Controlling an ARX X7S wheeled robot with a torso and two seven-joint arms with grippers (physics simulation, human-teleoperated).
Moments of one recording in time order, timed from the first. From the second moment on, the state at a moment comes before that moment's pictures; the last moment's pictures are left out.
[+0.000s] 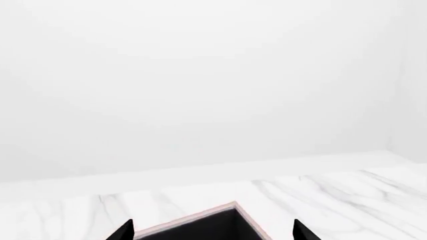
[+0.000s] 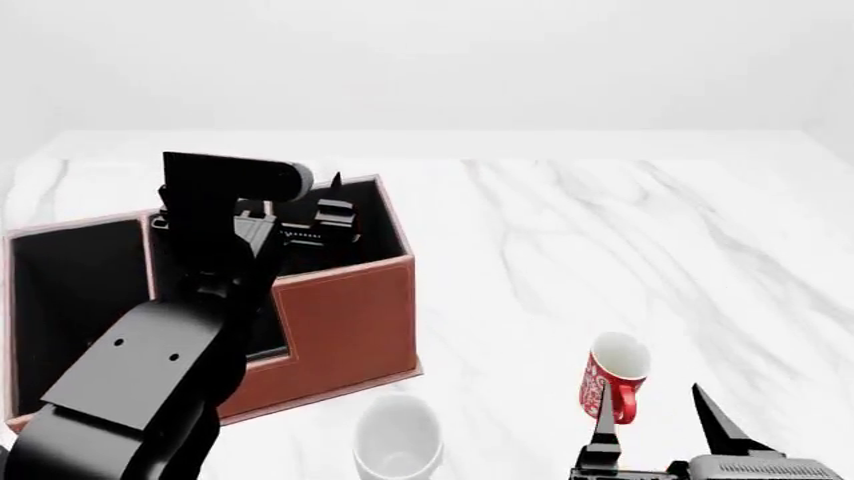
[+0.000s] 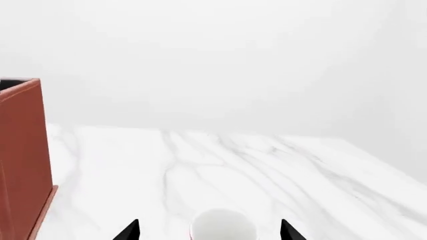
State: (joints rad) left arm -0.64 -0.17 0.08 0.47 -0.33 -1.00 -0.12; right arm -0.30 0.28 0.01 -0.41 0.18 0.03 0.18
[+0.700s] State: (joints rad) left arm -0.65 -0.18 0.10 0.47 -0.35 -0.99 -0.14; right arm -0.33 0.28 0.00 -0.28 0.19 0.00 0.17
